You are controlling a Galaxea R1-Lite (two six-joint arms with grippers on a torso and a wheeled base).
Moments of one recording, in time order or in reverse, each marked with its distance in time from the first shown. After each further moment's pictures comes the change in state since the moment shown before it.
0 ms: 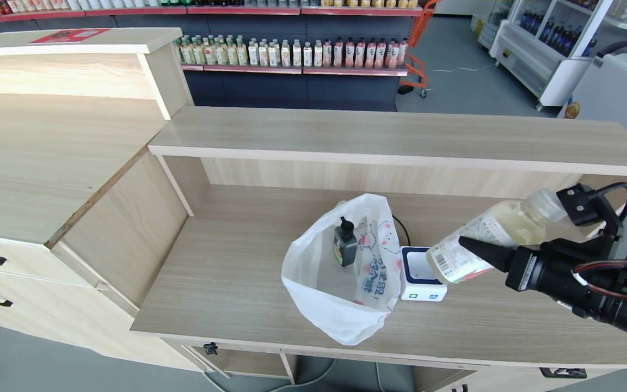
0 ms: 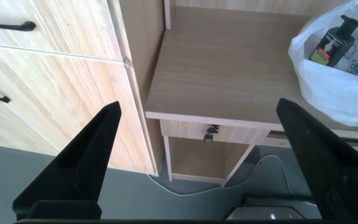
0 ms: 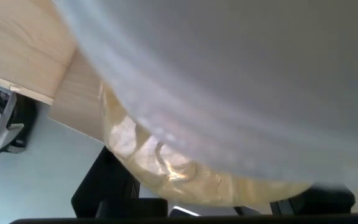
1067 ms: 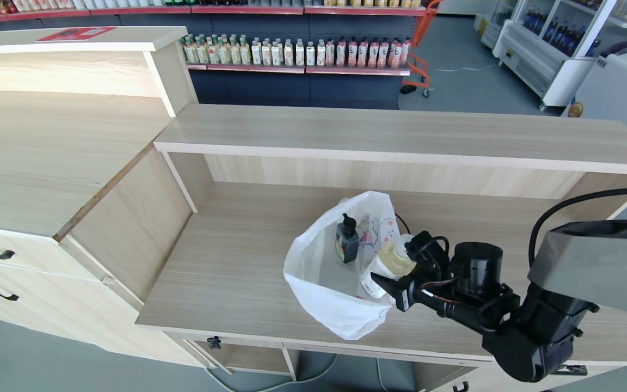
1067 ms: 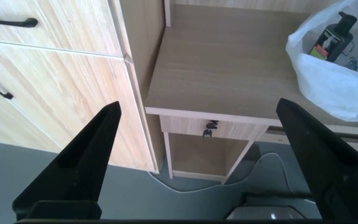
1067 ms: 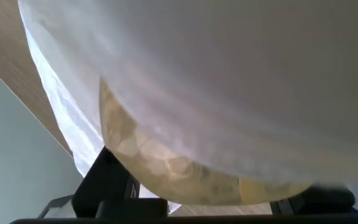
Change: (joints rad) left arm 0.000 0.000 0.000 0.000 -0.001 0.000; right arm 0.145 0.747 -0.224 -0.459 -0.006 -0.397
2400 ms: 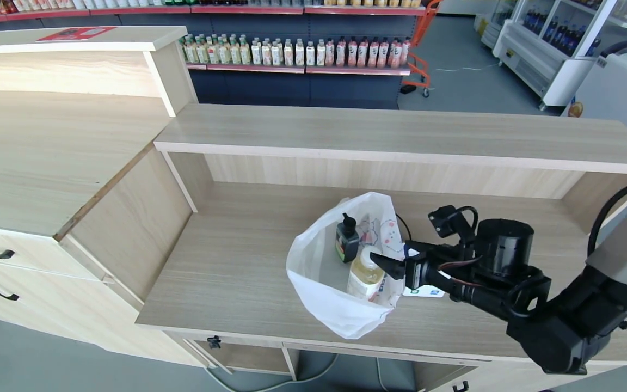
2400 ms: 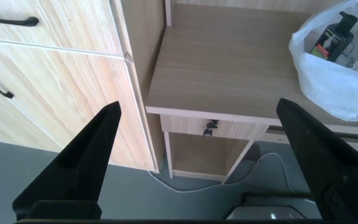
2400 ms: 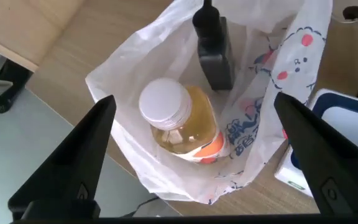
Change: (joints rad) left arm 0.000 0.000 0.000 0.000 0.000 0.000; right arm -0.004 -0.230 0.028 0.161 0.004 0.267
